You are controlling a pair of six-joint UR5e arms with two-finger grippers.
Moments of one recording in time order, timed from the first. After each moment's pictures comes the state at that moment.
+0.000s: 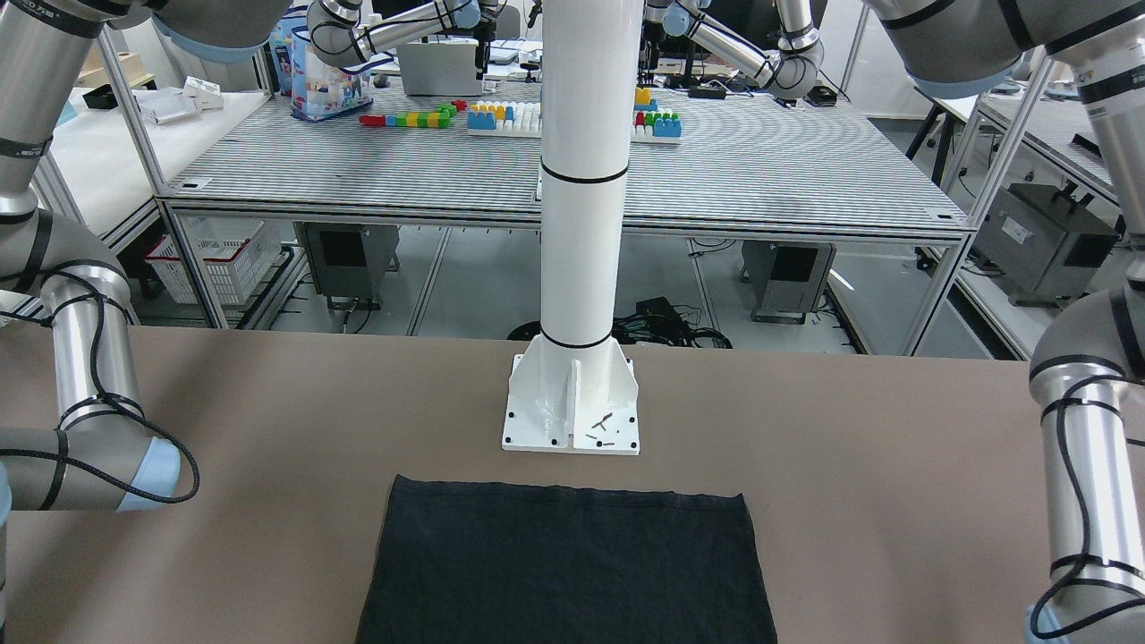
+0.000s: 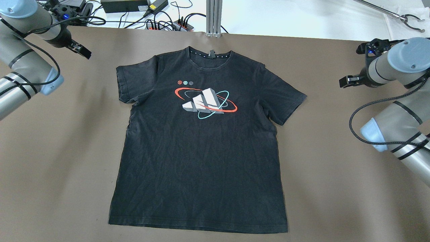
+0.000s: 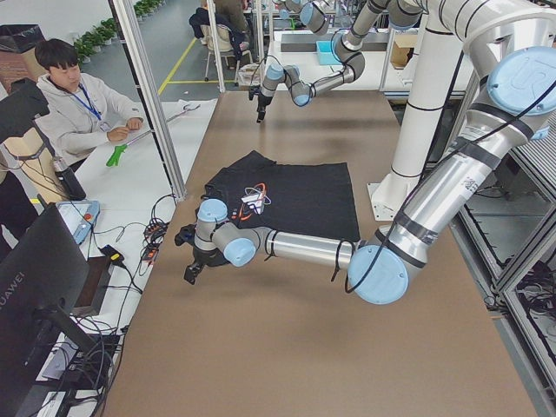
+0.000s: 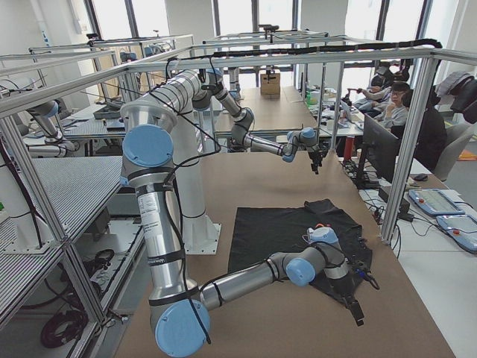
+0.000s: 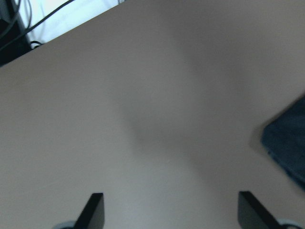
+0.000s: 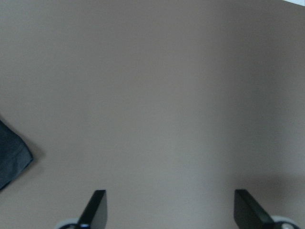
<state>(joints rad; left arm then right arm) -1.16 -2.23 -1.03 -2.15 -2.04 -0.31 1.09 -1.22 1.57 -1.28 1.82 0.65</state>
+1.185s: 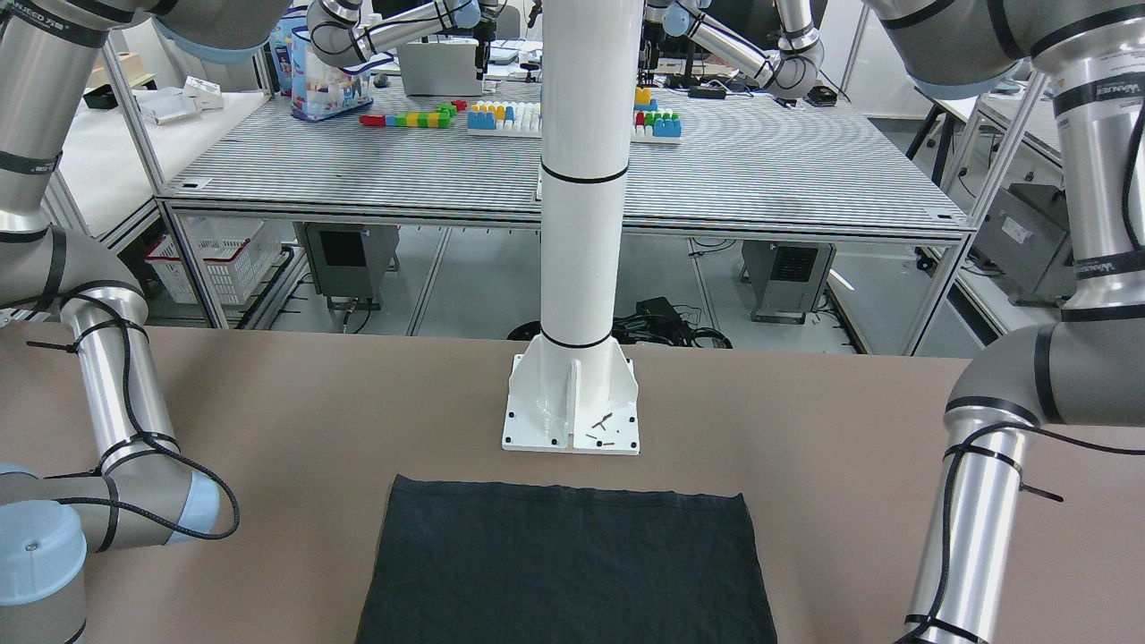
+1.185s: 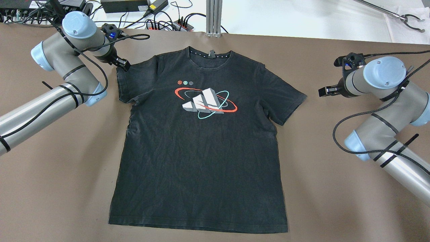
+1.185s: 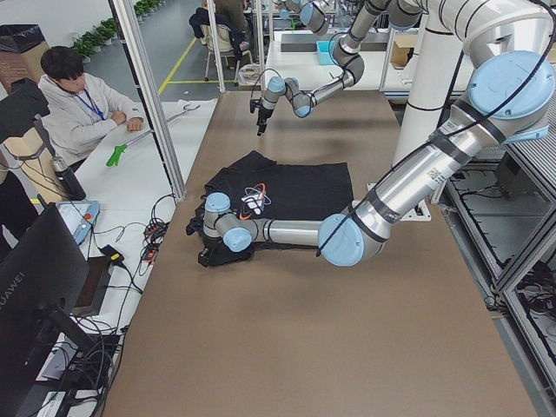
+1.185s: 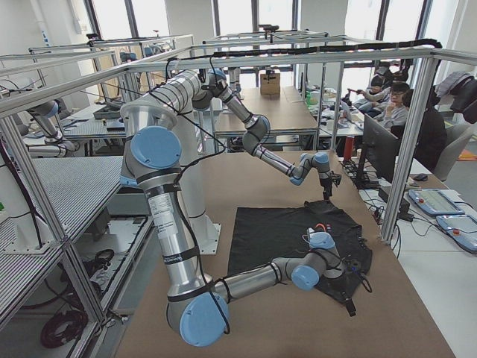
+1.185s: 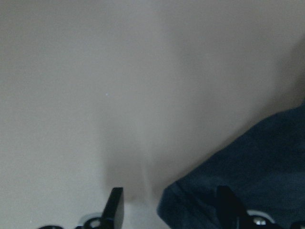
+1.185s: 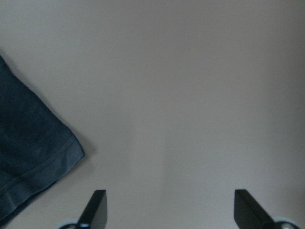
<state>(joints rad) -1.01 -2.43 -0.73 -2.30 -1.99 -0.50 1.00 -1.20 1.47 -1.11 1.82 0.71</state>
